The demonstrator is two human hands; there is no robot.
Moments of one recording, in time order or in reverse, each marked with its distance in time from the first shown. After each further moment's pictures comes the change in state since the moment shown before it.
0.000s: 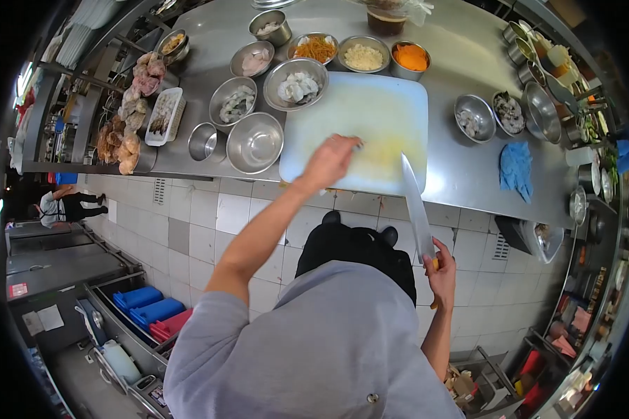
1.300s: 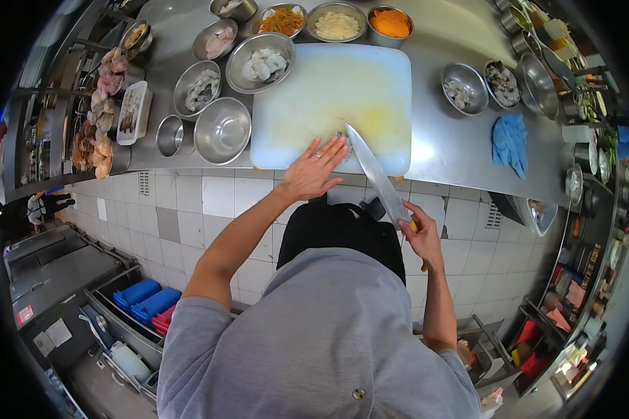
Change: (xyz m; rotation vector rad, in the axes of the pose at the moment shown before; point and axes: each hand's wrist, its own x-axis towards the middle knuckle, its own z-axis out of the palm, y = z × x) left_hand -0.055 0.010 0.032 0.377 -0.591 0.085; right_hand 0.057 -0.011 0.014 0.011 -0.216 0.007
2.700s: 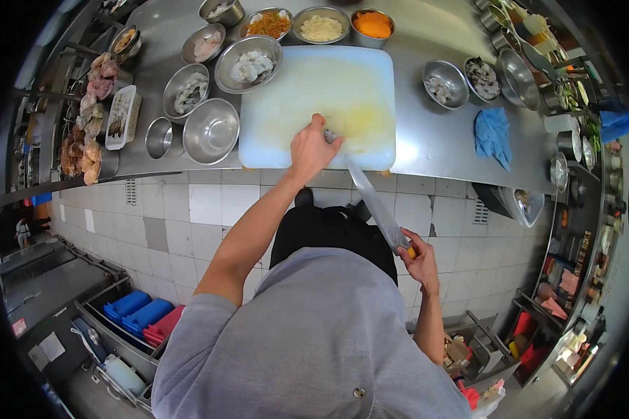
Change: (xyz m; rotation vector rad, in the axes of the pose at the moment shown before) left_hand 0.067 0.024 -0.035 -0.473 0.232 -0.741; right_hand -0.081 0.029 -0.013 -0.171 0.072 -0.019
